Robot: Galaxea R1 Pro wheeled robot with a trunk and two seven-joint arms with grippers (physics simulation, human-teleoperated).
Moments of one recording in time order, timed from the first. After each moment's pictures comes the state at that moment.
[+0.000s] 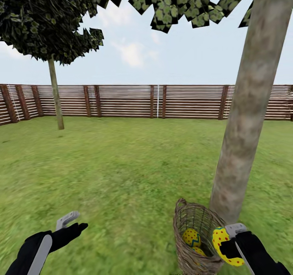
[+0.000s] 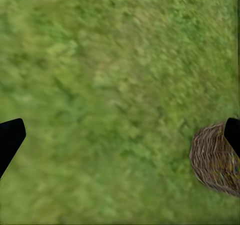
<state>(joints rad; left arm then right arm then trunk) -0.24 0.11 0.26 -1.18 0.43 0.80 -0.01 -0.26 -0.24 0.01 -1.09 0.13 0.90 0.15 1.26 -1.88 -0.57</state>
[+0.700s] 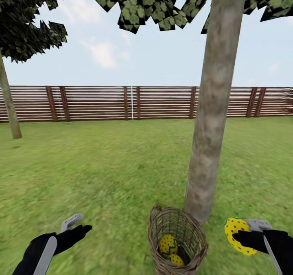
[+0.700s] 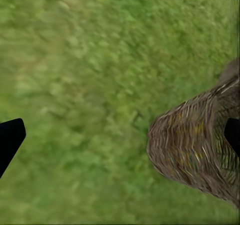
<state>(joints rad) -0.24 0.08 0.25 -1.16 0.42 0.79 -0.01 -0.26 -0.26 -0.31 -1.15 0.11 0.86 0.32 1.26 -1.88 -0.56</state>
